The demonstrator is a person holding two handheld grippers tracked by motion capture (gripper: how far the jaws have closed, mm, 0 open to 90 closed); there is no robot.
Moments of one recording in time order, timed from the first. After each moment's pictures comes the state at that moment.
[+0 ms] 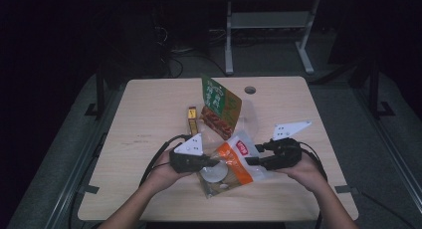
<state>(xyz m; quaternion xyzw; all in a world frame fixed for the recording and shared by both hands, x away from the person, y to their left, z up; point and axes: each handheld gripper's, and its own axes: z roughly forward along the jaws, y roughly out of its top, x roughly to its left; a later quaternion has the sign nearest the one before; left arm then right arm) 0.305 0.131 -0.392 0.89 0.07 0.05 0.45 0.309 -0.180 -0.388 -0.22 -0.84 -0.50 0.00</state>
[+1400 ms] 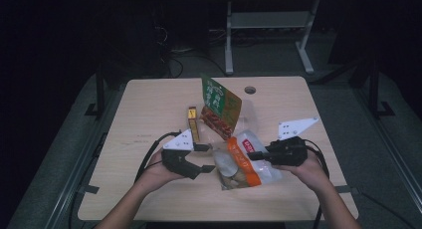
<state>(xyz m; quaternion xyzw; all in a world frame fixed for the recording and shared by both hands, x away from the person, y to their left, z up) 0.303 0.156 -0.386 0.87 0.13 0.05 0.47 0.299 -0.184 -0.361 -0.17 -0.84 -0.52 0.01</state>
